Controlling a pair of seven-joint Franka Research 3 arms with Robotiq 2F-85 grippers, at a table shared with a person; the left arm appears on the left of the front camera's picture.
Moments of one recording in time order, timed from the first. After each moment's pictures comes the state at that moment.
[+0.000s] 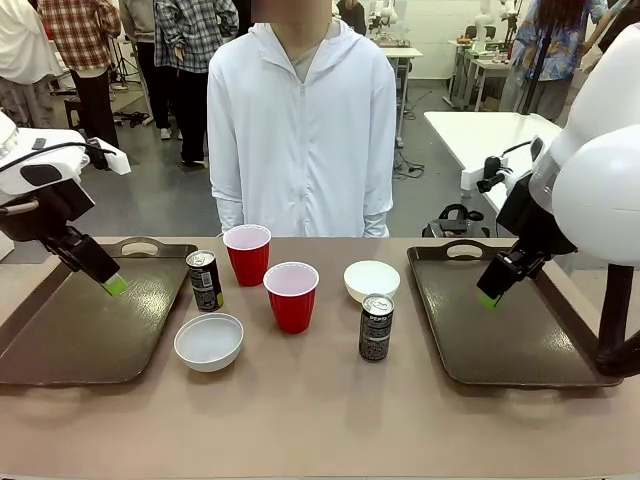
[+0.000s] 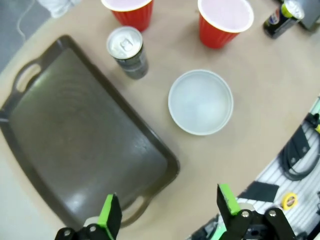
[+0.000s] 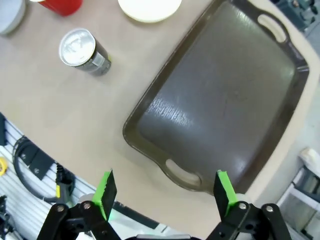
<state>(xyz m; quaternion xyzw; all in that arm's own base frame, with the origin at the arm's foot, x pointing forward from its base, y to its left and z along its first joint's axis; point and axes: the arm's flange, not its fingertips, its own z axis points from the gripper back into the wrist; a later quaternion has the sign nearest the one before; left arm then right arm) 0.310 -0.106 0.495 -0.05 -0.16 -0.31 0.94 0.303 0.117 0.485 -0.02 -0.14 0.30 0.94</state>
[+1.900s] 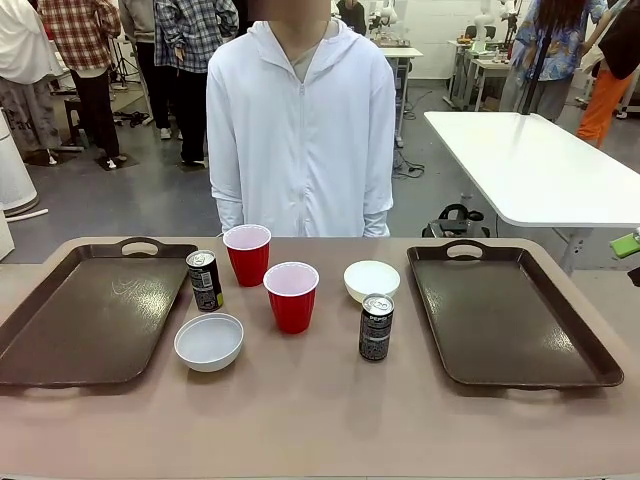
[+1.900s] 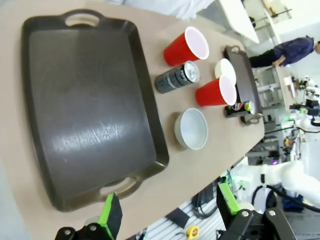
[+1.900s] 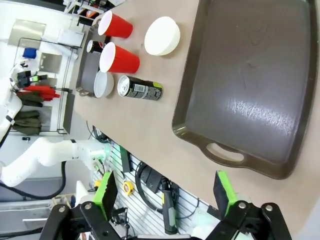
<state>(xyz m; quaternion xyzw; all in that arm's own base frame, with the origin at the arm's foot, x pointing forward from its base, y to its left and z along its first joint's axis) 0.332 0.154 0.492 -0.36 -0.15 -0.03 0.92 0.309 -0.127 0.485 0.38 -0.13 0.07 0.91</state>
